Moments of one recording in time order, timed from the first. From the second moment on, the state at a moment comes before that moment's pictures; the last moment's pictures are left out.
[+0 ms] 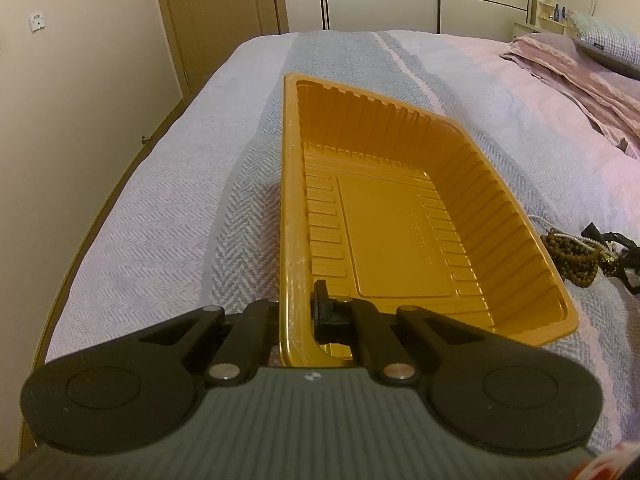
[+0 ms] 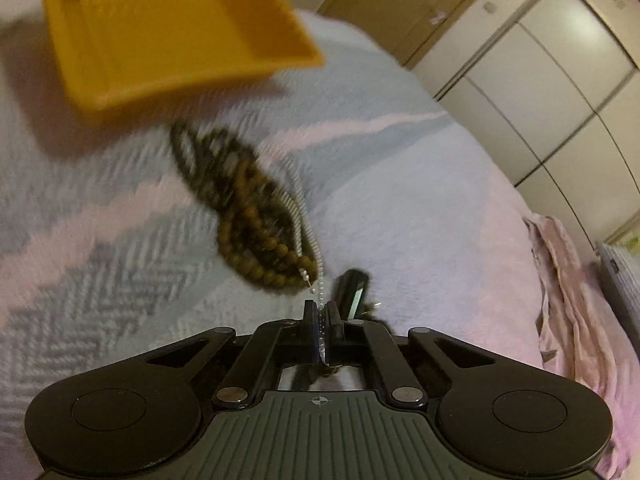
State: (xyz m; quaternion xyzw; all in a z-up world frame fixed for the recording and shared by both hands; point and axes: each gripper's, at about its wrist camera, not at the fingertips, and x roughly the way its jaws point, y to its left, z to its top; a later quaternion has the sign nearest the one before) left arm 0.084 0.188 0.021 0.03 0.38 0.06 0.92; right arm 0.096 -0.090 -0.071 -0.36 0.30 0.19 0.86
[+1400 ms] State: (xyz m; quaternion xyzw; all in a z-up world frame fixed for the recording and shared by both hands) left arm 0.086 0.197 0.016 0.02 0.38 0.05 0.92; right arm 0.090 -0.128 0.028 -0.16 0.34 0.28 0.88
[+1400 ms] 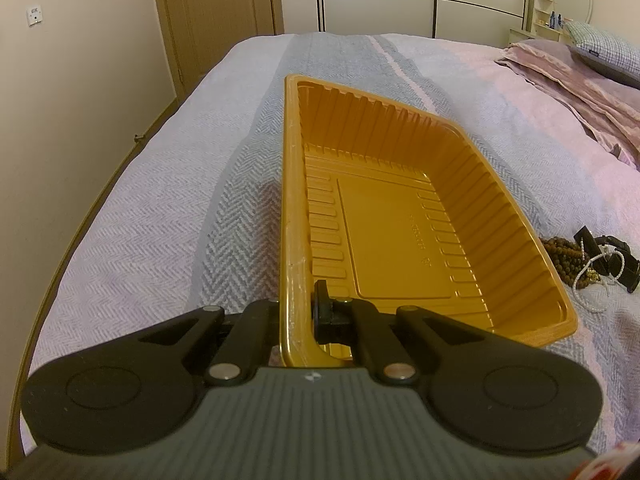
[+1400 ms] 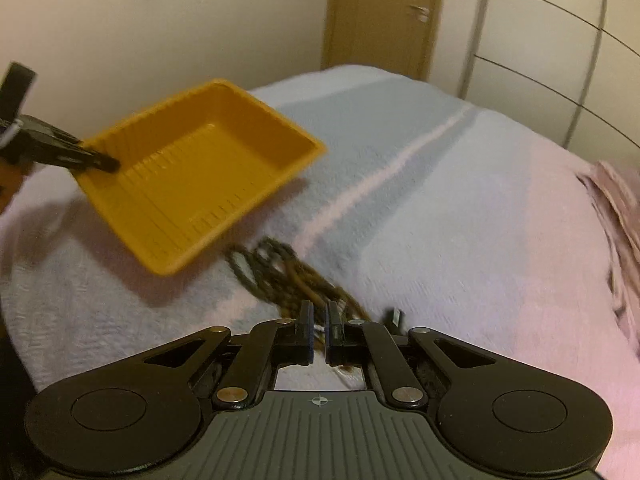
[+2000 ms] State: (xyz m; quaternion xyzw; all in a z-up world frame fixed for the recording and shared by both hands) left arm 0.088 0.200 0.017 0.01 0.38 0.05 0.92; right arm 0.130 -0.107 -0.055 -0.21 0.40 0.28 0.84
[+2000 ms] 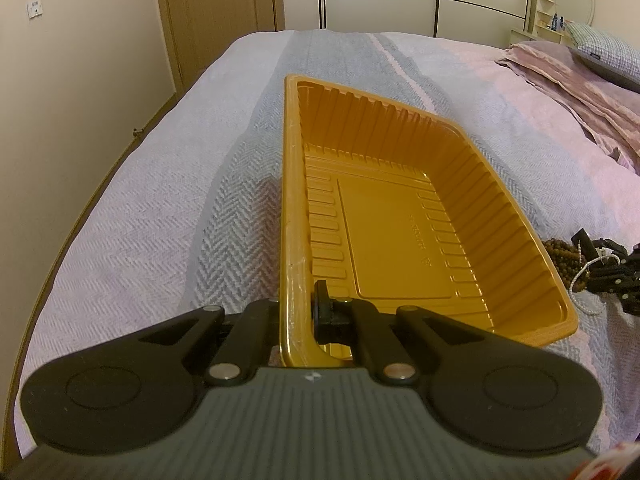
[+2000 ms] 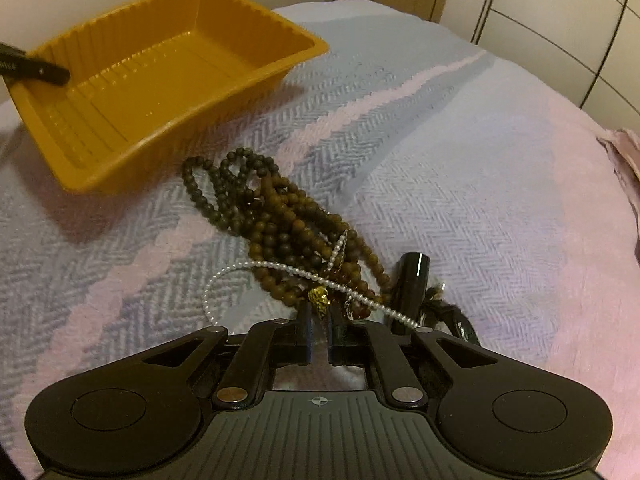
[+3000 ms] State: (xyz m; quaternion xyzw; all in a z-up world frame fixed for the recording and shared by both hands) left arm 0.087 0.197 0.019 0.02 0.38 0.05 0.92; right arm 0.101 -0.119 0.020 -0.20 0.34 0.29 0.87
